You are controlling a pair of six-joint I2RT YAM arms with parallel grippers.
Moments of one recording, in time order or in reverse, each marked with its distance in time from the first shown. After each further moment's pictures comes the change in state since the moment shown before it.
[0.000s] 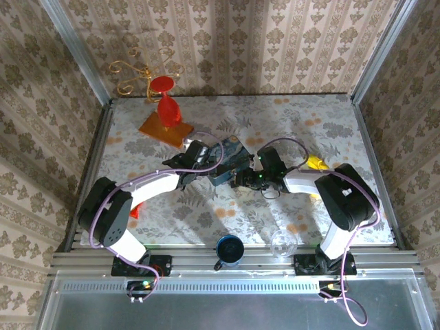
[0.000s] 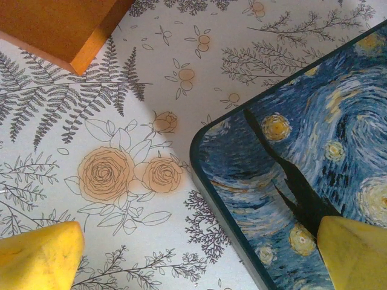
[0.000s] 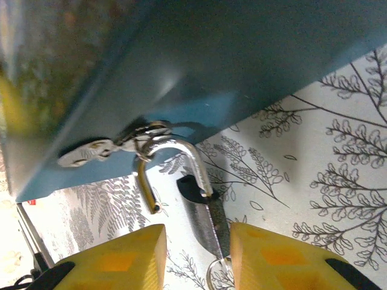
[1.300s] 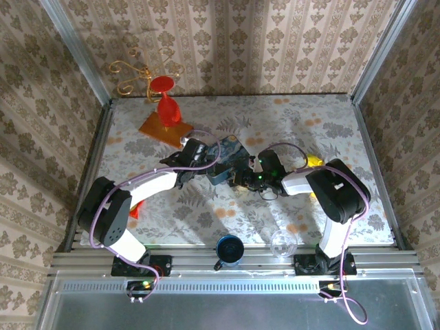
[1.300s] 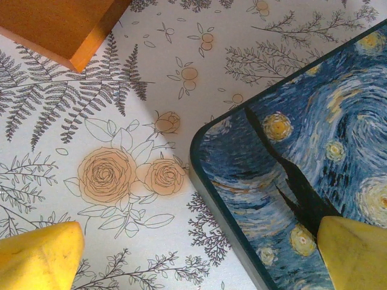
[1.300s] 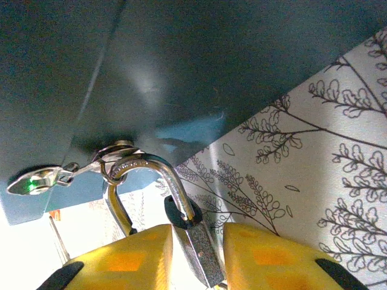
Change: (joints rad) left arm 0.038 0.000 0.001 0.002 0.056 0.001; right arm -0.003 0.091 -0.042 0.223 -0.045 0.122
